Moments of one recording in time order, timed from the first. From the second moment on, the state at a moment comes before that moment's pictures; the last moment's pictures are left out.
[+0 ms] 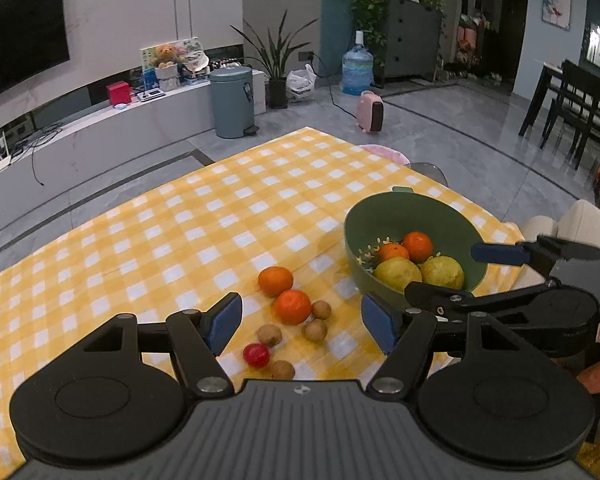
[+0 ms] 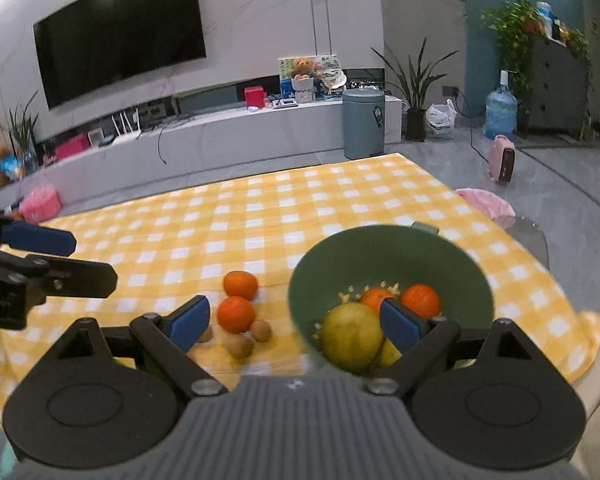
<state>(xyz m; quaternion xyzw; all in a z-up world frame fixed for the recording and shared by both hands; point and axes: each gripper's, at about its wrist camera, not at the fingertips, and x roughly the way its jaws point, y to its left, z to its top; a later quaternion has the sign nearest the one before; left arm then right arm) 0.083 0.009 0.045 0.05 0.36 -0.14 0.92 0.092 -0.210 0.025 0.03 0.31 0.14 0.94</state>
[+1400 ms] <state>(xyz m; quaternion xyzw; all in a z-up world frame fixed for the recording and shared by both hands) 0.108 0.049 -0.069 -0.06 0.46 -0.12 0.88 0.112 -0.148 -0.063 -0.06 0.37 0.21 0.91</state>
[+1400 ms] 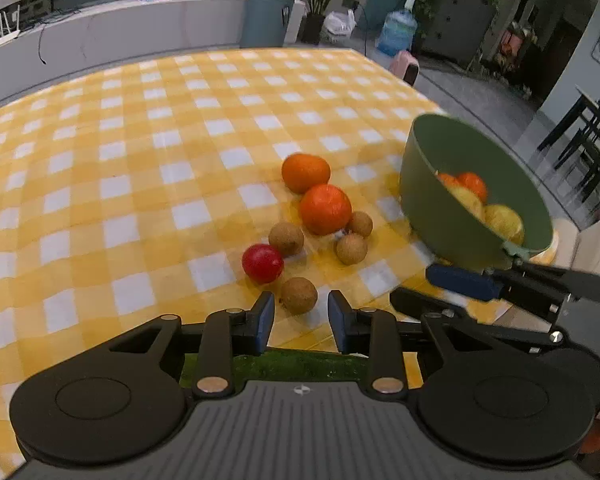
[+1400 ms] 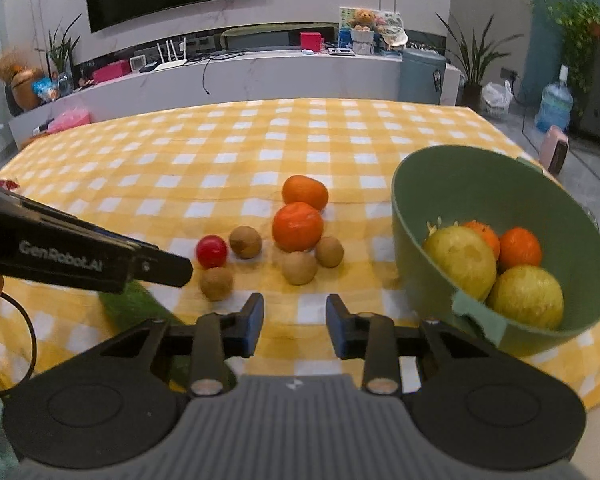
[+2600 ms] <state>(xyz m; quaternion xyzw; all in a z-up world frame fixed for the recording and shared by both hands) 0.131 0.042 -0.082 -0.07 0.49 -0.09 0.87 0.143 -0.118 -0.096 -0.18 0.31 0.27 0.89</state>
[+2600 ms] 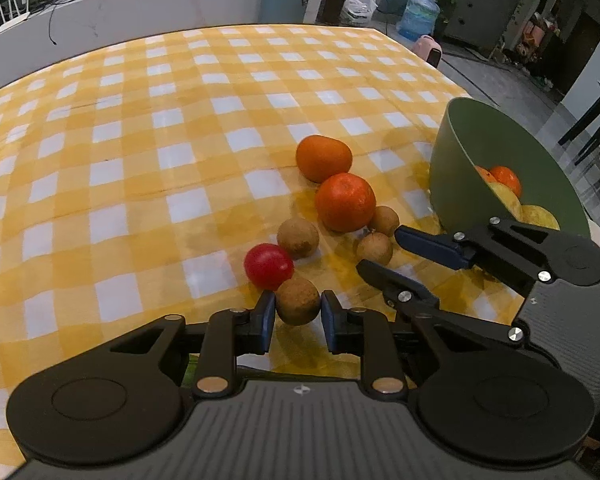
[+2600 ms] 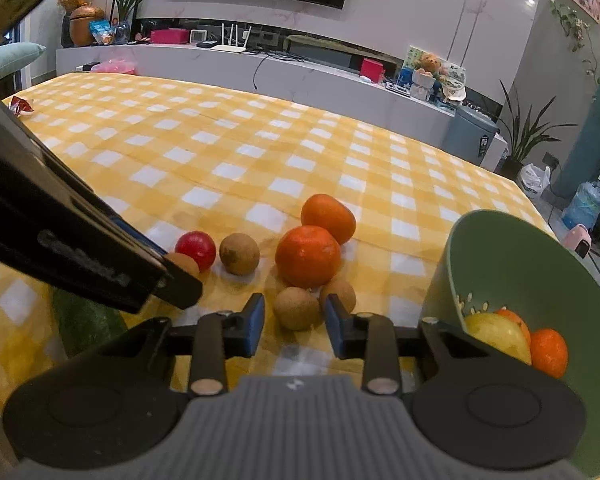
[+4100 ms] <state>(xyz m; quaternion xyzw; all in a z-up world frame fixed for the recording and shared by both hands) 0.161 -0.074 0.007 -0.03 0.41 -0.18 0.89 0.128 -0.274 0.006 -0.04 0.29 0.19 0.94</state>
